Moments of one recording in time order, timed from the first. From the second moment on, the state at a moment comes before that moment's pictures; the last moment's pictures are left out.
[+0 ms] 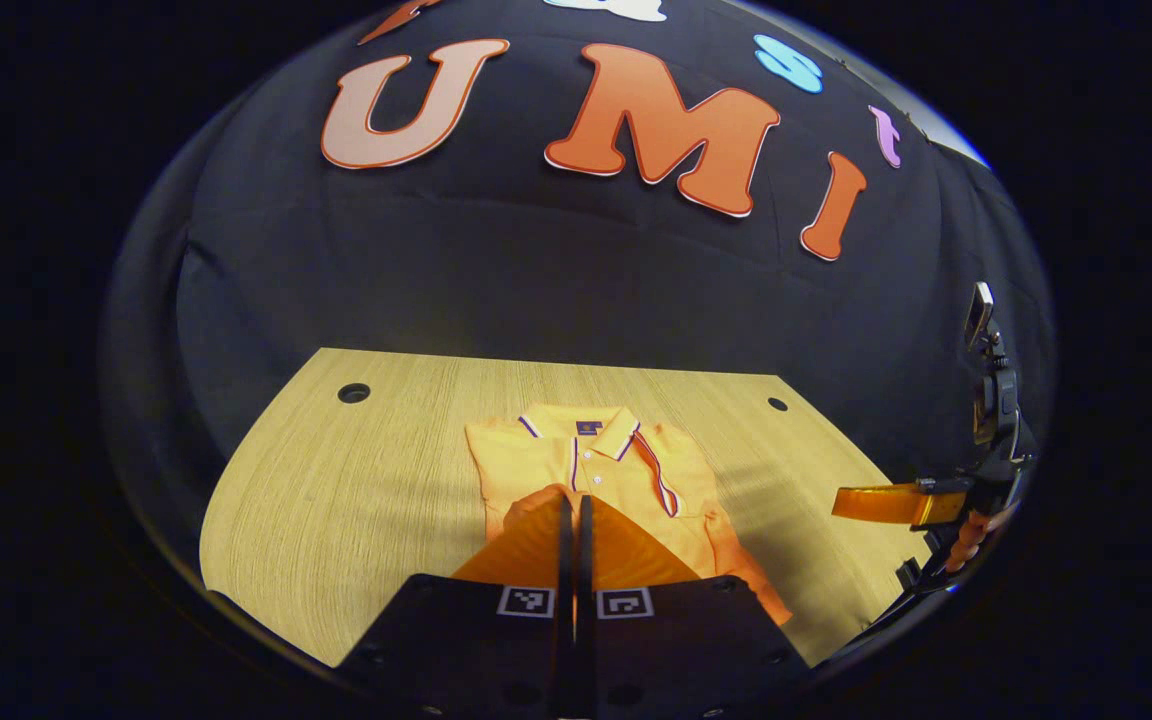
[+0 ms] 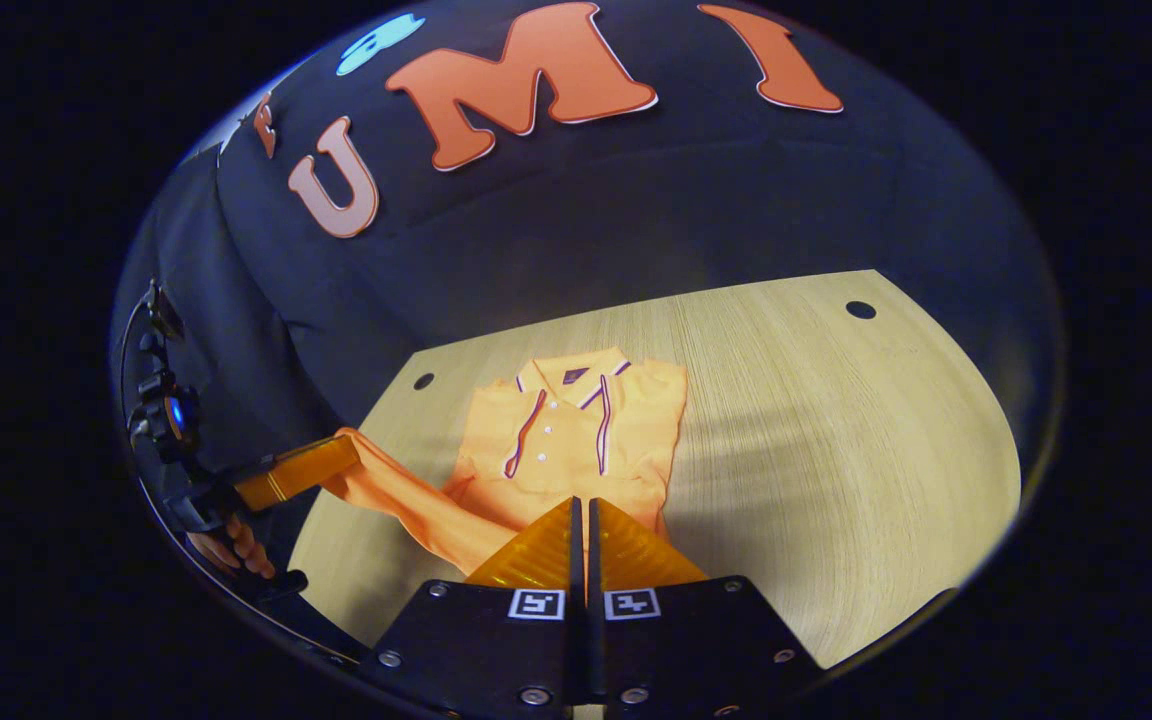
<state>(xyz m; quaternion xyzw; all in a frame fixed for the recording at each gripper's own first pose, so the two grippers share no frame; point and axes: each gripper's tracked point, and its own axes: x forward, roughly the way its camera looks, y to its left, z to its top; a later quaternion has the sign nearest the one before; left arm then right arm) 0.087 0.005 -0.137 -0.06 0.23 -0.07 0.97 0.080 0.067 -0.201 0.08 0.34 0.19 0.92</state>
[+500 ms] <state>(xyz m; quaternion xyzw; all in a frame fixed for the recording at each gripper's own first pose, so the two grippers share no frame) 0.079 0.015 -0.161 -0.06 0.25 -0.06 0.96 0.048 0.070 -0.296 0.02 0.42 0.19 0.89</state>
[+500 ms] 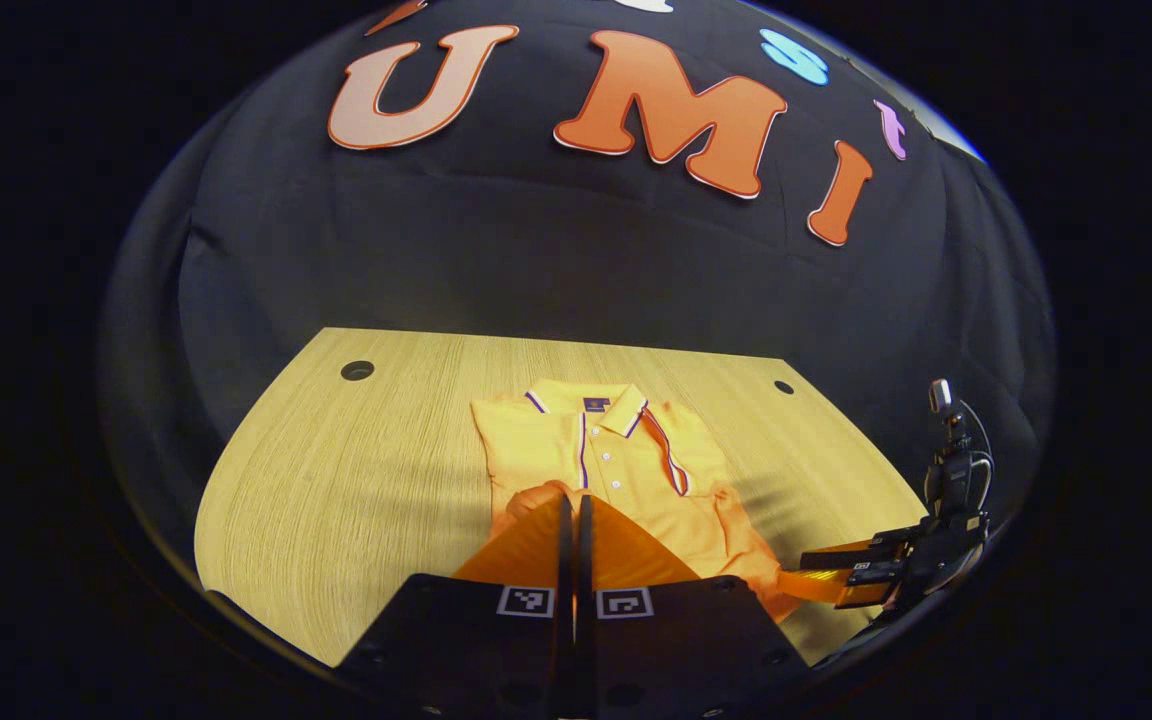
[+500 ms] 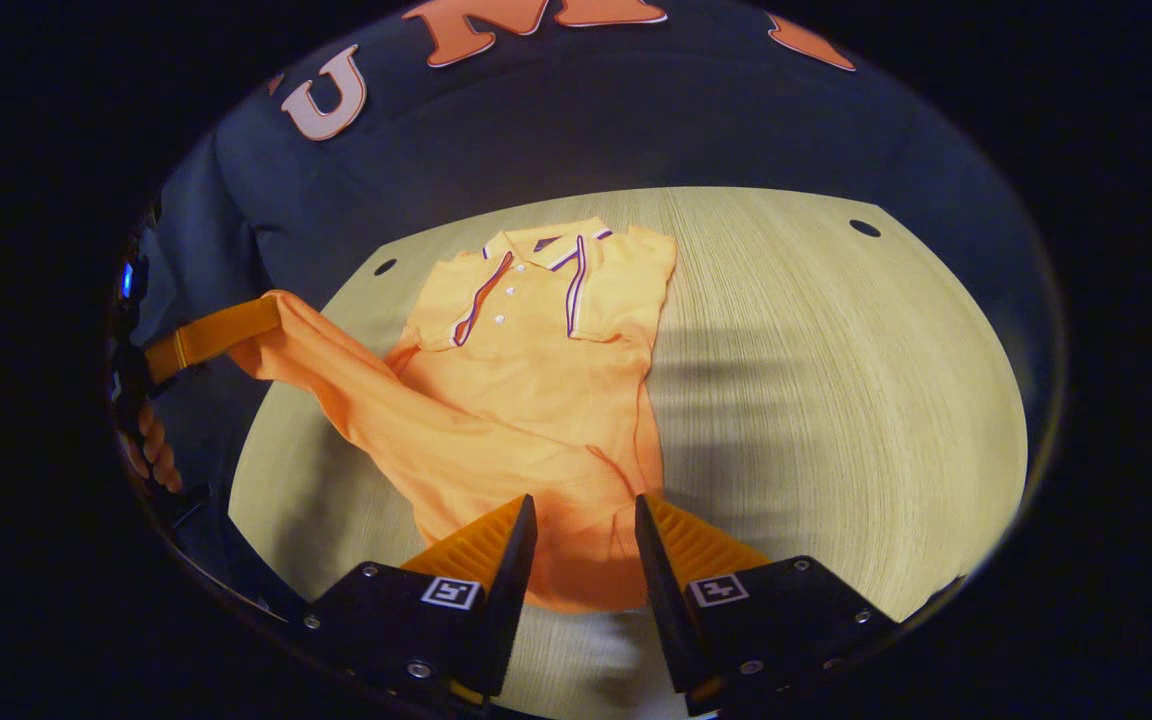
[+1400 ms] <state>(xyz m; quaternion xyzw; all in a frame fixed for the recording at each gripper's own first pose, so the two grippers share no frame) 0.071 0.041 -0.180 -0.07 0.27 -0.03 0.96 0.061 0.103 -0.296 0.08 0.41 0.19 0.89</state>
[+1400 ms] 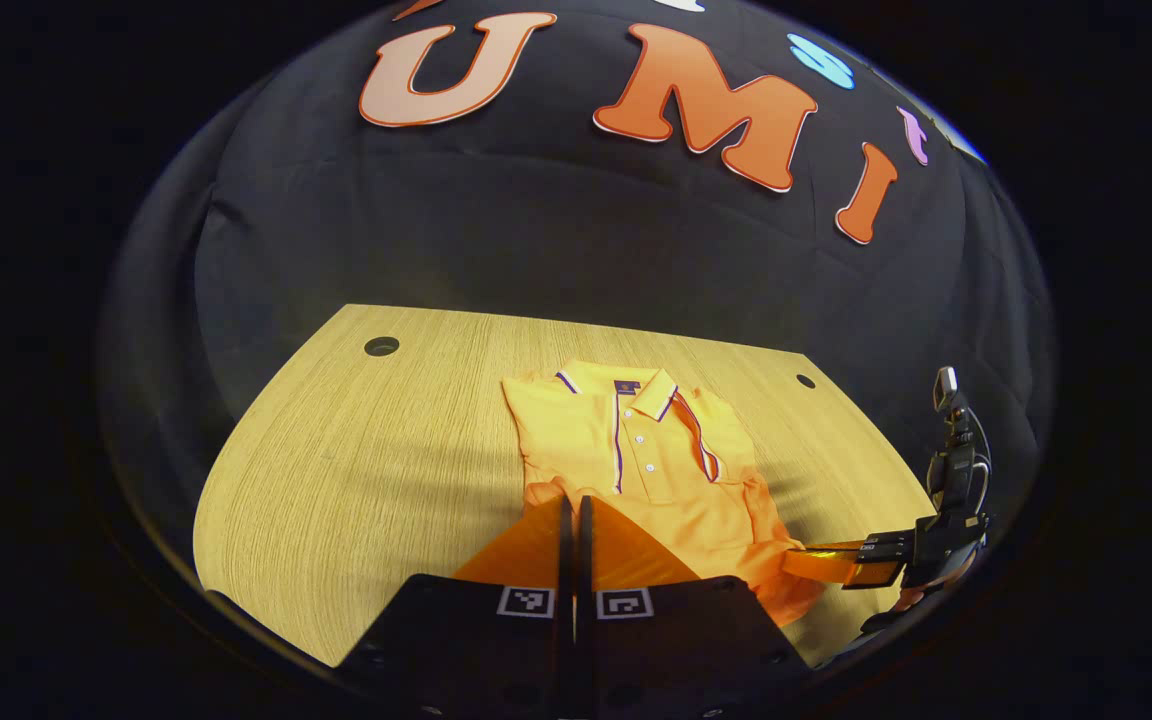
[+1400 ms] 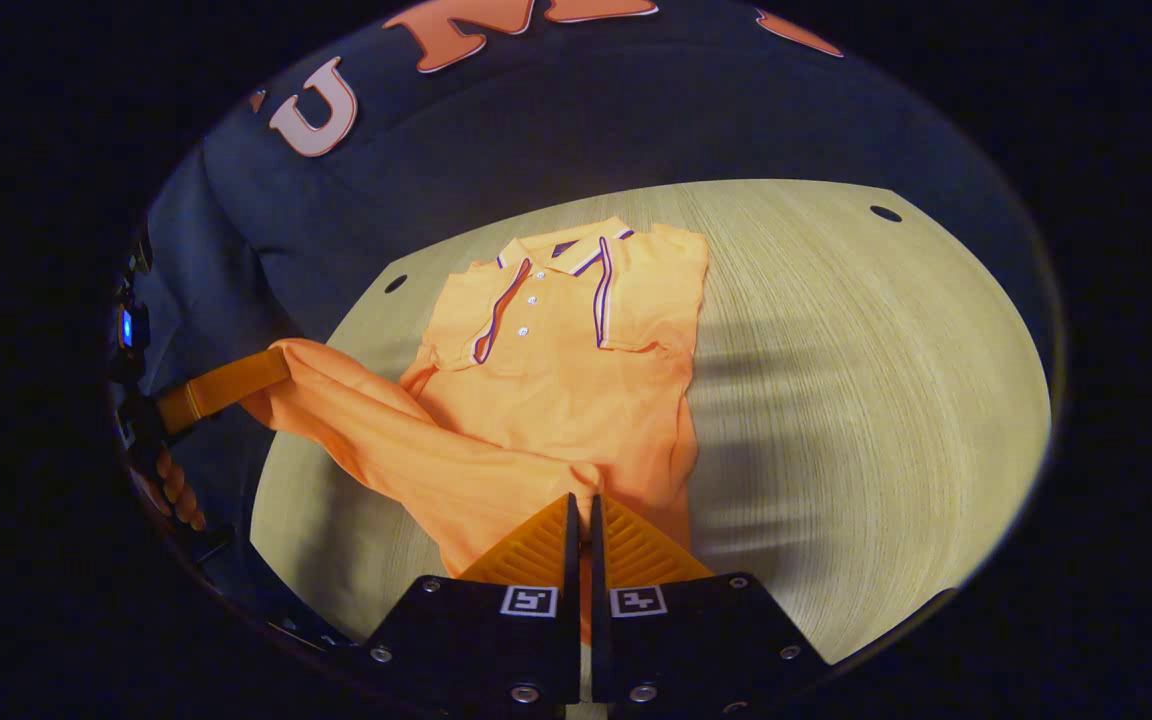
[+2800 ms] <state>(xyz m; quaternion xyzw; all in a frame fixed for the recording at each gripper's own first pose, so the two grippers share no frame) 0.255 0.068 -0.125 -0.05 0.22 -0.07 0.97 0.265 0.076 -0.157 0.13 0.28 0.10 0.95</state>
